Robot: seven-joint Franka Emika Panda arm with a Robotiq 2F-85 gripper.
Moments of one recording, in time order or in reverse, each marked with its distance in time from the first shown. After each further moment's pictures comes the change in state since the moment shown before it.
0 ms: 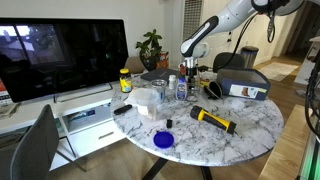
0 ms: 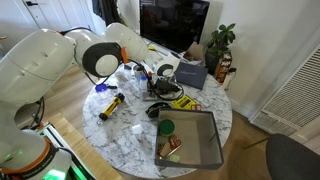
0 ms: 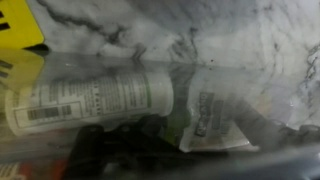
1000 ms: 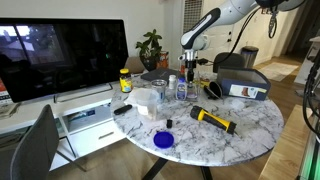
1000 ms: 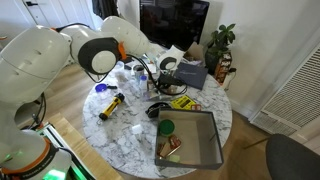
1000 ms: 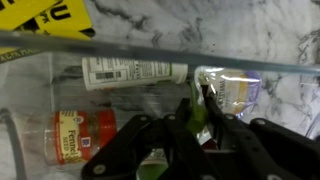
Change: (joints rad) arm -0.012 -0.055 0.000 0.029 -0.002 -0.025 0.000
